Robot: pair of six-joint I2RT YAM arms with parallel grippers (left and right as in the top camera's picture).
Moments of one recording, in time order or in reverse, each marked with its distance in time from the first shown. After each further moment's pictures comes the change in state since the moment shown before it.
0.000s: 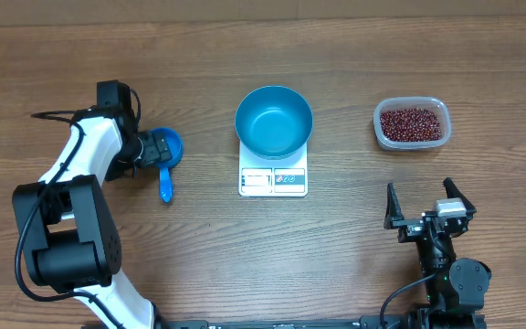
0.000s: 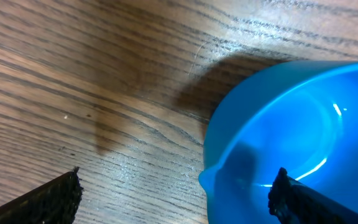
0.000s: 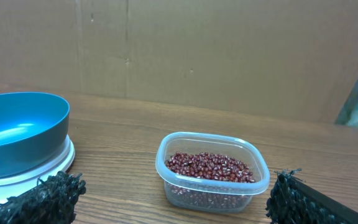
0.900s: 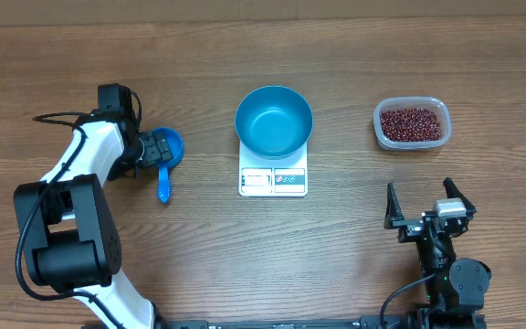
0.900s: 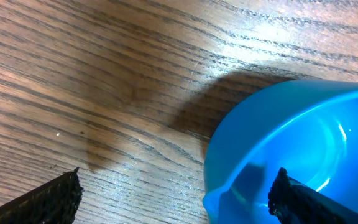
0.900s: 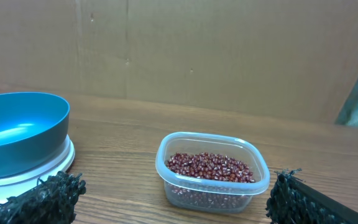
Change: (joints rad) left arm 0.000 0.000 -0.034 0.075 0.000 0.000; right arm 0.000 0.000 0.000 0.000 0.000 0.000
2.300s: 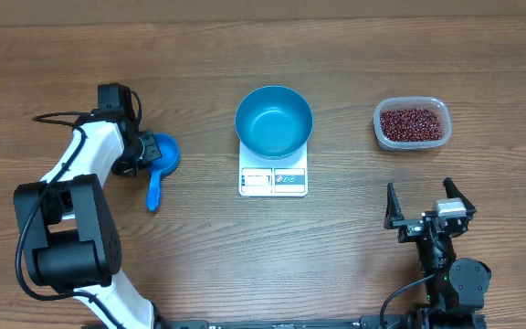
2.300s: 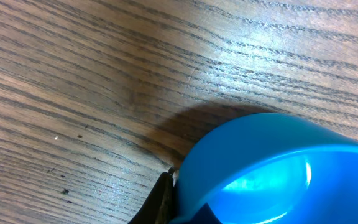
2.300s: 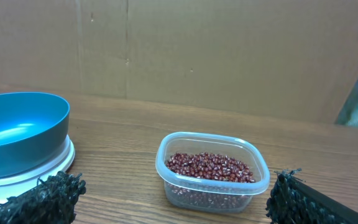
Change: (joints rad) left arm 0.000 0.000 0.000 0.010 0.005 -0.007; right arm 0.000 0.000 0.000 0.000 0.000 0.000
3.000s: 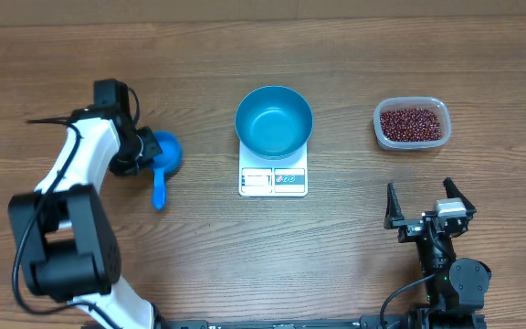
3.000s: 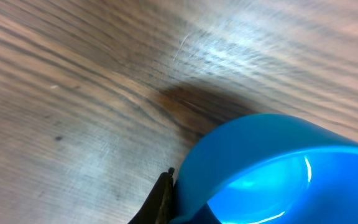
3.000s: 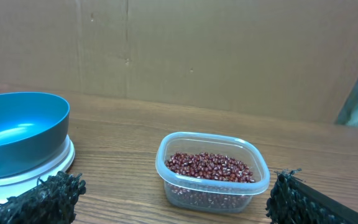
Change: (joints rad) left arm 0.000 -0.053 0.048 -0.133 0.063 -0.128; right arm 0.000 0.000 0.000 0.000 0.000 0.000
